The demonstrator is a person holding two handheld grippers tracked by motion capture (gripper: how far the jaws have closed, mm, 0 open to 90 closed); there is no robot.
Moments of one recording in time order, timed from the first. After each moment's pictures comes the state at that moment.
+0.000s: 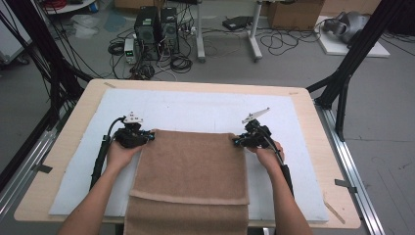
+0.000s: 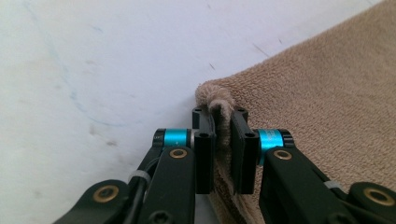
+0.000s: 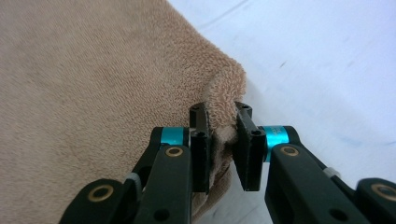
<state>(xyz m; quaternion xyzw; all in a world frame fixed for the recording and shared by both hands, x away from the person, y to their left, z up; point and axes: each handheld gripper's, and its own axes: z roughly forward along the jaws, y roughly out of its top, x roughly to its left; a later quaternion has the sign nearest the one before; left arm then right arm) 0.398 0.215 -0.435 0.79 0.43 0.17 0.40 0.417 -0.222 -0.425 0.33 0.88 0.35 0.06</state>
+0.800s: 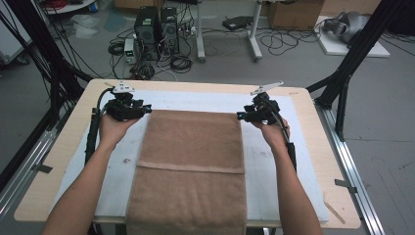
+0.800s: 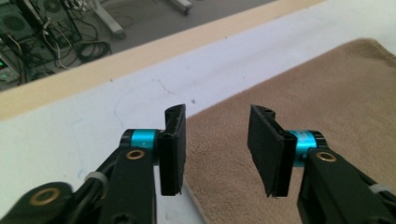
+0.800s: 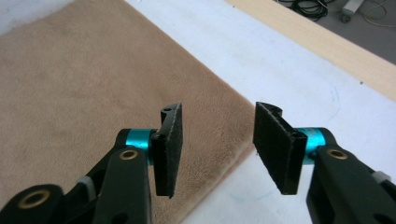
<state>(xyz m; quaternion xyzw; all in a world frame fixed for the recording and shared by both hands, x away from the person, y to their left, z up) 0.422 0.221 -0.357 0.77 0.42 0.22 0.42 0.444 -0.232 -0.354 0.35 0.85 0.38 0.14</state>
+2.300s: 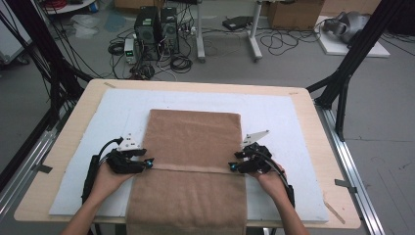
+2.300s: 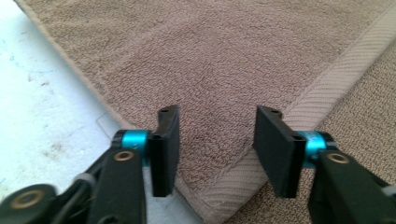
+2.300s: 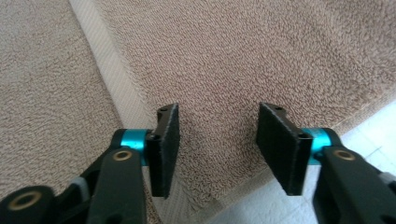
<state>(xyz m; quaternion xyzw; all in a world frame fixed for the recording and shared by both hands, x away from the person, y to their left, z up) 0.318 0.212 -0.435 0.85 0.33 0.16 0.37 0.342 -0.212 -0.433 0.28 0.89 0.35 0.06</state>
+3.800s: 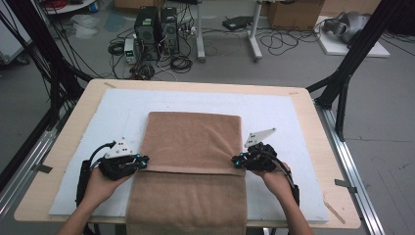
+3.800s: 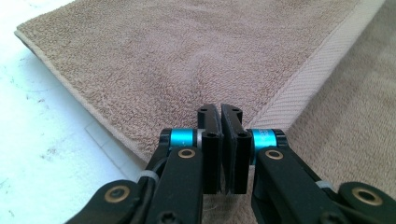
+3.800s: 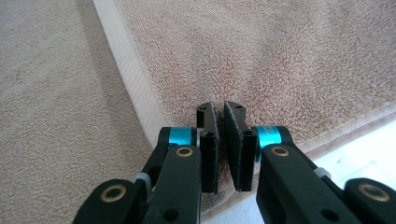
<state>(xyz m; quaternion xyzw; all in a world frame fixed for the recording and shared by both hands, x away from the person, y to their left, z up) 0.286 0.219 -0.414 0.84 0.30 0.17 0.41 0.329 -0.218 -0.406 0.24 0.89 0.37 0.05</state>
